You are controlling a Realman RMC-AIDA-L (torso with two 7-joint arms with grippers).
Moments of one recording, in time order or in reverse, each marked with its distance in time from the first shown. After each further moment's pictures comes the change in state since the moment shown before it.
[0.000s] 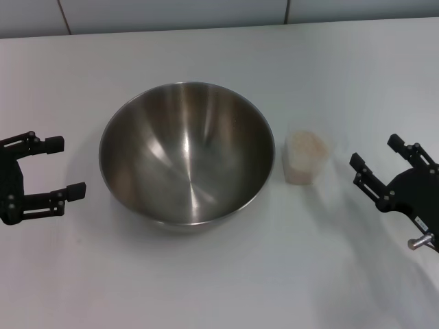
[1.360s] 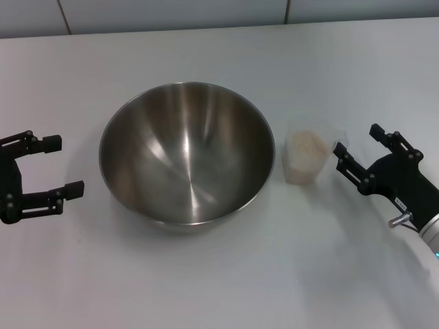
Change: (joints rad) left arm 0.003 -0.003 -0.010 0.000 0.001 -0.004 0.000; right arm 0.080 0.001 0.038 0.027 -0.002 0.141 0.001
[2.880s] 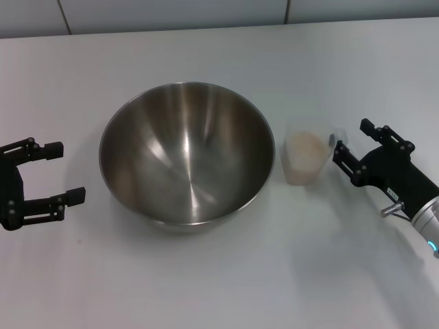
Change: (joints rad) left arm 0.005 0.000 0.000 -0.025 0.005 0.000 0.013; right arm 0.041 -0.002 0.020 0.006 -0.005 0.063 -0.009
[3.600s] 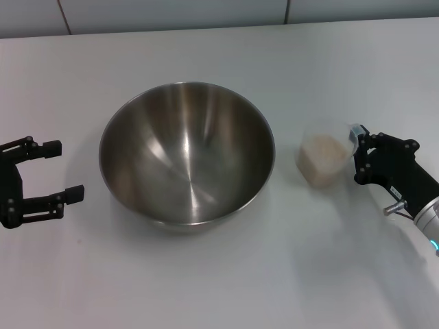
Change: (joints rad) left arm 0.000 0.000 -0.002 -0.002 0.000 -0.011 0.002; right arm -0.004 0.000 0.018 0.002 0.006 0.000 -0.020
